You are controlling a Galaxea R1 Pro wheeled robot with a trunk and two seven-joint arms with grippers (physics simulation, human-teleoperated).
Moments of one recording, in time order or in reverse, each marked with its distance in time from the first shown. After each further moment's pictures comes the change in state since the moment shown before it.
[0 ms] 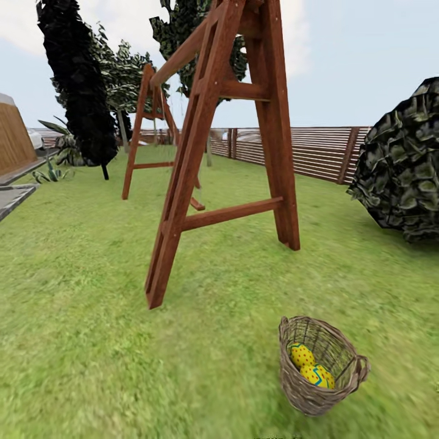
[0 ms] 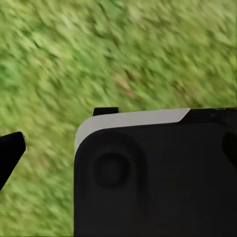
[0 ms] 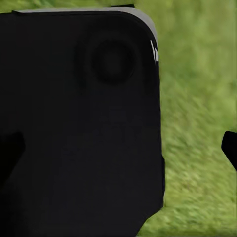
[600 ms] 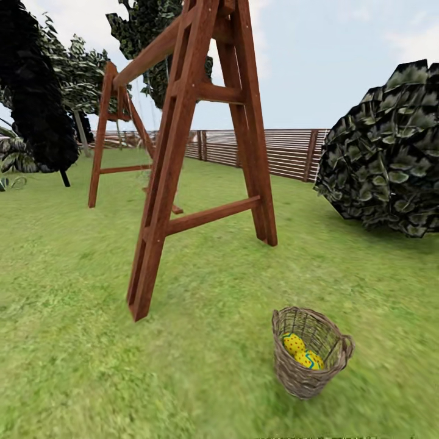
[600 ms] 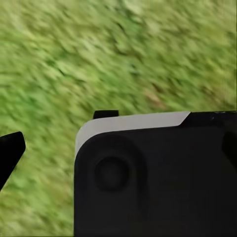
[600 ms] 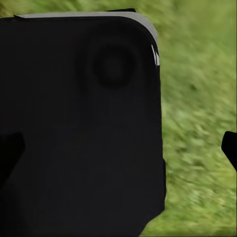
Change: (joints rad) left arm 0.000 0.000 0.000 0.000 0.000 0.000 0.000; right arm 0.000 0.001 -0.001 0.000 0.000 0.000 0.000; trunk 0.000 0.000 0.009
